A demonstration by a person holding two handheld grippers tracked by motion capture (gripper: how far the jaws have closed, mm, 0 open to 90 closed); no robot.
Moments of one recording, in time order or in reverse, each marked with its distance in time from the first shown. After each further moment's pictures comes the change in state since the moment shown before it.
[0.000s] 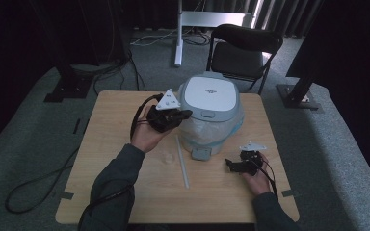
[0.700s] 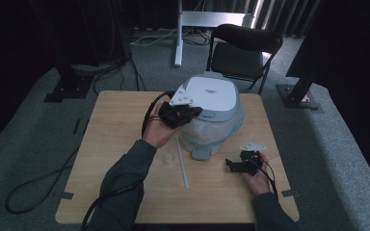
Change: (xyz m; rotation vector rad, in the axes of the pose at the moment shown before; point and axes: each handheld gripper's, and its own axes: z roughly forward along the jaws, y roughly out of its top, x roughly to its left) left arm -0.004 0.015 0.028 -0.001 -0.015 0.002; right arm 0.000 0.000 0.000 0.000 0.000 0.000
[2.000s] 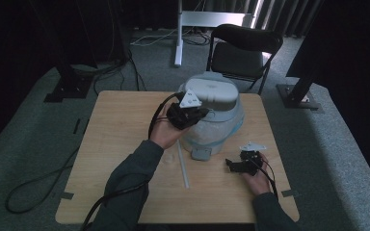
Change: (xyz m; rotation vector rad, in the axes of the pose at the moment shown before) left arm -0.012 0.006 0.014 0.018 0.014 0.030; right arm 0.000 0.000 0.000 0.000 0.000 0.000
